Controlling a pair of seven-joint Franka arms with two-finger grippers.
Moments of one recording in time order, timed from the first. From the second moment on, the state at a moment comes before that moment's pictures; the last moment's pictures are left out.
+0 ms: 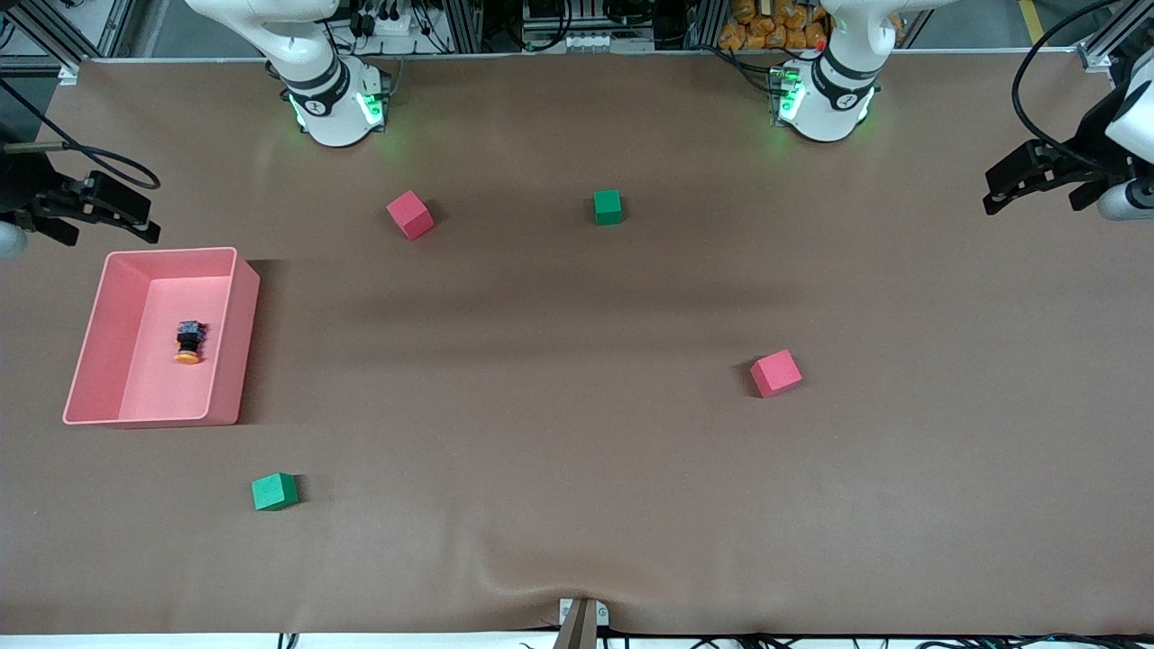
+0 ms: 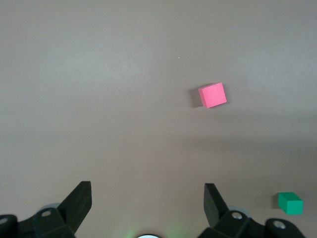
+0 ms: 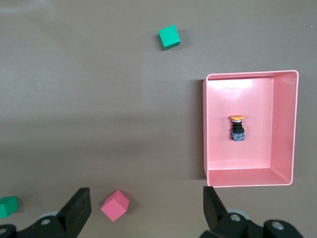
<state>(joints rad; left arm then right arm) 0.10 -0.06 -0.18 -1.56 0.01 1.48 -0.11 -0.04 0.04 0.05 -1.44 0.03 1.46 0.03</state>
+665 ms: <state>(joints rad) 0.10 -0.06 -0.18 -1.56 0.01 1.46 -0.11 -0.15 0.27 0.04 -1.45 -0.09 1.52 -0.02</state>
